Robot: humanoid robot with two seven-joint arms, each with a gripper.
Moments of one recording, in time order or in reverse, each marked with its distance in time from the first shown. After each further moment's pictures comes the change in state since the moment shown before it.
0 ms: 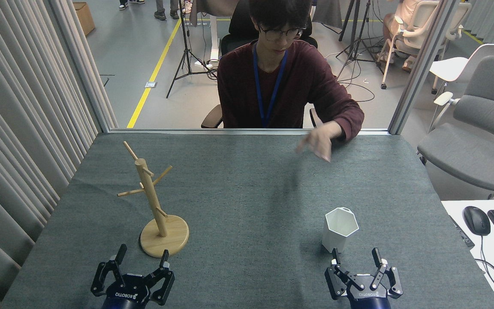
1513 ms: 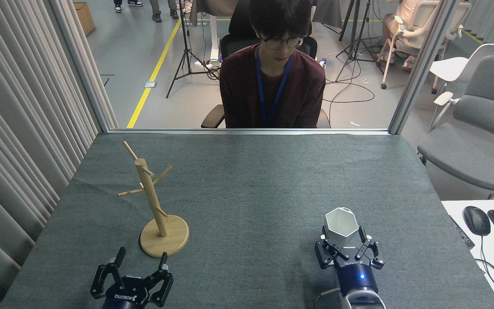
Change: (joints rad) left arm -0.006 0.007 0.003 0.030 -0.003 0.011 0.000; right arm -0.280 0.021 0.020 0.361 0.009 0.040 0.001
